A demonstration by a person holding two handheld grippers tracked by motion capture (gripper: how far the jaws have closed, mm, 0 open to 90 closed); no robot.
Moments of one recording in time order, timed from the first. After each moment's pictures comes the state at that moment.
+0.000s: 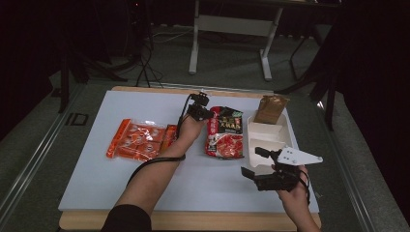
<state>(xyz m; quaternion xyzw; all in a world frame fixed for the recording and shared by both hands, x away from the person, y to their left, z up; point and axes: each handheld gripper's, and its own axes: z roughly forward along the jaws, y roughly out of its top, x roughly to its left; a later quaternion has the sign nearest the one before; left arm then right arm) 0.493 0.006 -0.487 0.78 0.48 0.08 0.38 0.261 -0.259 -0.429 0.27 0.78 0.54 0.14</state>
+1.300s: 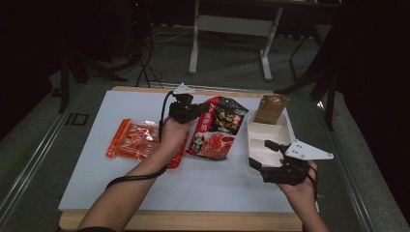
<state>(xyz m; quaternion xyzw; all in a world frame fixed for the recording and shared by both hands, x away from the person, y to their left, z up) 0.403 0.058 -0.405 0.73 0.40 0.10 0.55 0.266 -0.270 -0.406 0.30 0.77 0.53 0.19</state>
